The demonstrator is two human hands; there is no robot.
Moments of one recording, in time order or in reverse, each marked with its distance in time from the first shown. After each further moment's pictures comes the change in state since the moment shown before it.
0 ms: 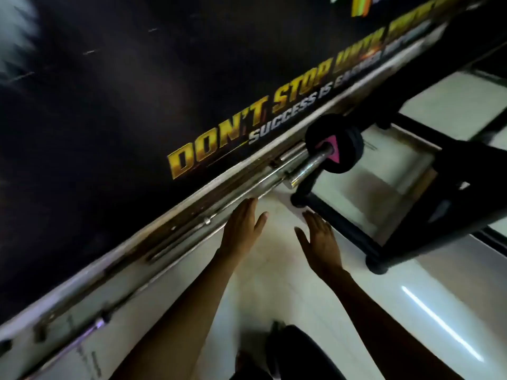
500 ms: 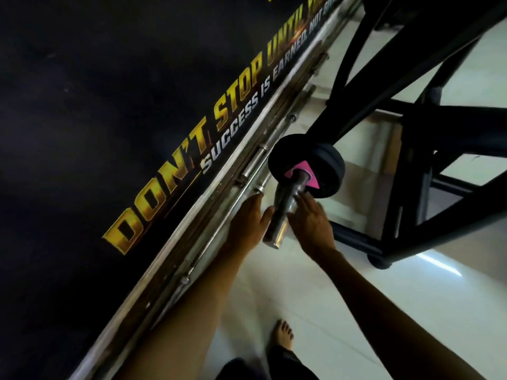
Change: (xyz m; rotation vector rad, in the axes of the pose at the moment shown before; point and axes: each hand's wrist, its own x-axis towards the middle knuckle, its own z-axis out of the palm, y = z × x) left_hand 0.263 -0.006 0.090 -0.037 -0.263 0.216; right_hand 0.237 0.047 0.011 0.068 0.179 0.208
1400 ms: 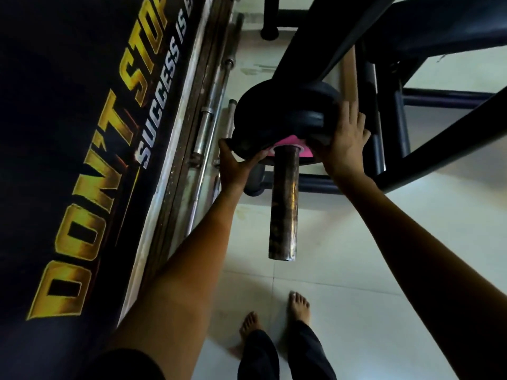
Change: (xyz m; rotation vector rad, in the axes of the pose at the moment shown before) left_hand 0.180 -0.076 0.105 -0.776 -0.060 -0.098; right_hand 0.124 0.068 0.017 -0.012 0.484 0.368
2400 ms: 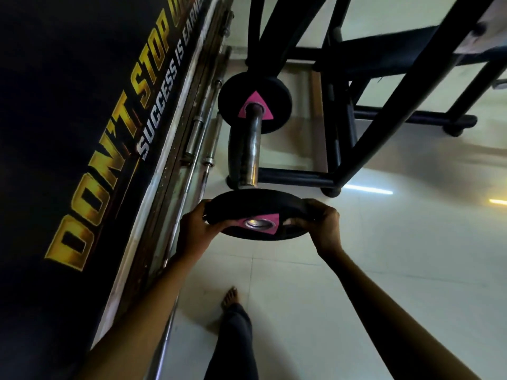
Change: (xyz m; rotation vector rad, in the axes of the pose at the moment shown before) left_hand -0.282 0.021 -0.102 0.336 -0.095 0.244; right_hand -0.275 0.040 -0.108 0.608 -0.171 0.219
